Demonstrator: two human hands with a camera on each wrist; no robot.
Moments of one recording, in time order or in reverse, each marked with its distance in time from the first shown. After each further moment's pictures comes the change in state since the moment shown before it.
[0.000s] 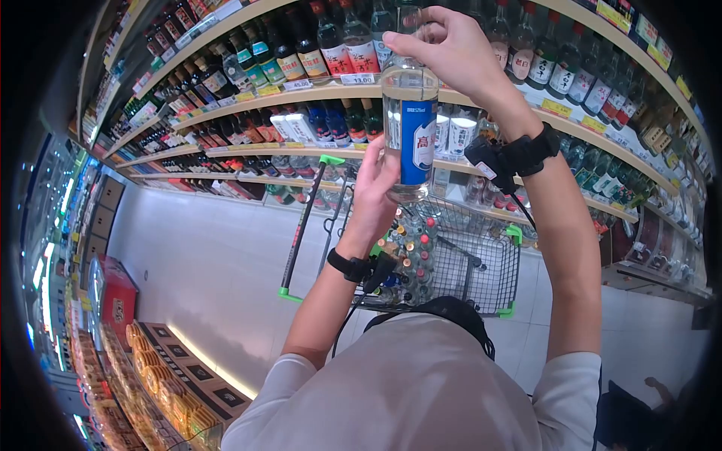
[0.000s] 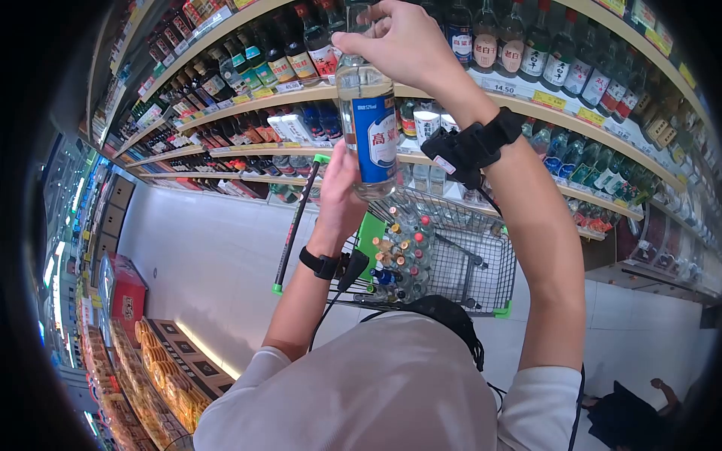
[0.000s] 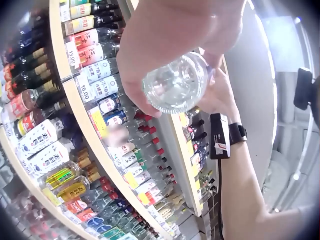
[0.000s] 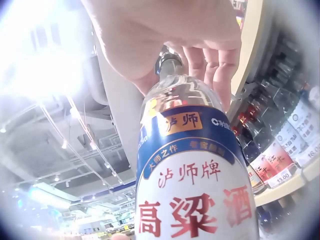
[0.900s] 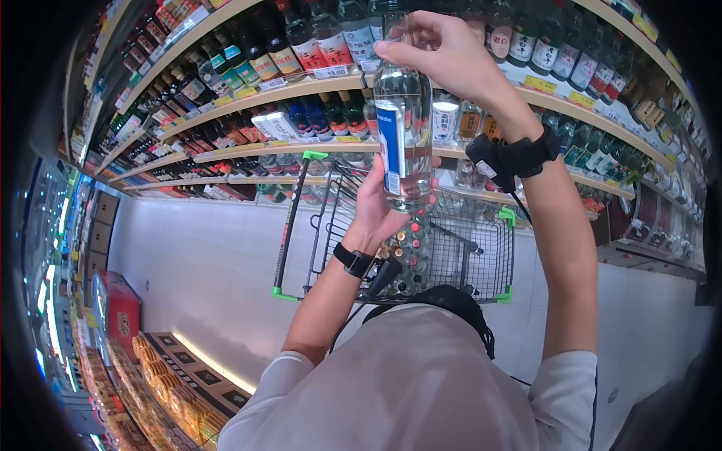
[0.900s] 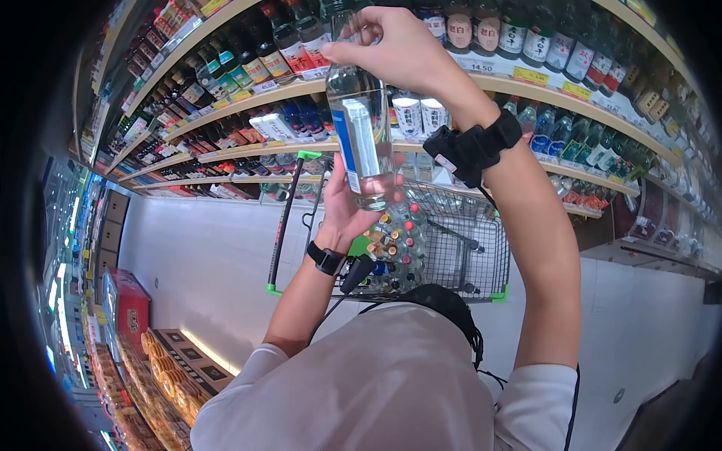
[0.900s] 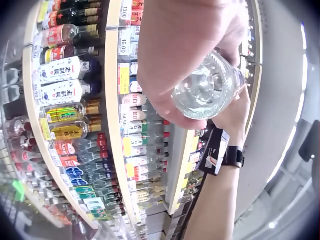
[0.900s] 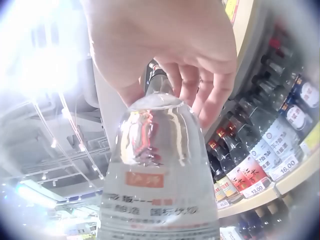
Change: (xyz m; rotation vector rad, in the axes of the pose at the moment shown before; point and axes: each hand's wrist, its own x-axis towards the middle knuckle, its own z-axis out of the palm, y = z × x) left_hand 0.000 -0.047 0.007 -0.638 -0.243 -0.363; right_hand -0.025 0.037 -0.022 -0.096 0.001 -0.130
